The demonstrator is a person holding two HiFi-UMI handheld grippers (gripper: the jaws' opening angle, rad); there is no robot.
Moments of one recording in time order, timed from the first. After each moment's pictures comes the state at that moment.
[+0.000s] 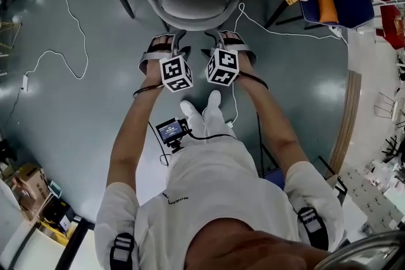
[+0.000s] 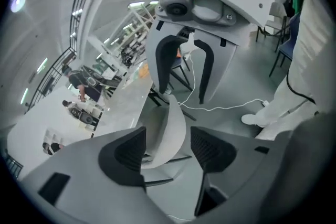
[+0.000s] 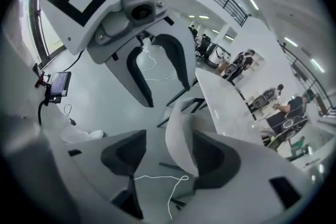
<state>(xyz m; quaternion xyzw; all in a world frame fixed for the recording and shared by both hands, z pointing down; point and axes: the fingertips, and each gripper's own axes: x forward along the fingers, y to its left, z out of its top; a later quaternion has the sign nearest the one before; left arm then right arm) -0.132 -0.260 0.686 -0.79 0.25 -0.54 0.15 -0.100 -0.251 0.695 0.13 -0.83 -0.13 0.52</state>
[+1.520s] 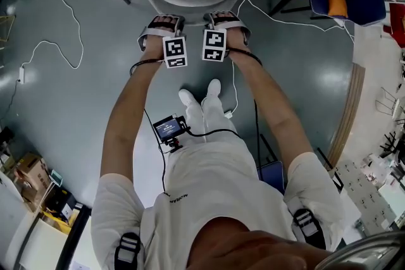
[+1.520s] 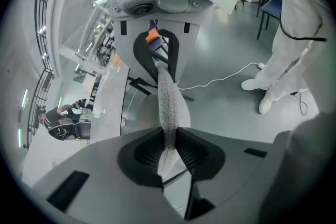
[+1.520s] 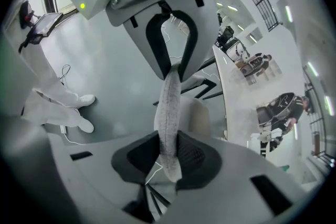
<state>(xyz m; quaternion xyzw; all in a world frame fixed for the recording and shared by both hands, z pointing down) -0.147 -0.321 0.807 -0.73 0.16 -0.62 0.24 -0.091 -0.326 0.818 0.08 -0.75 -0.23 0.61</state>
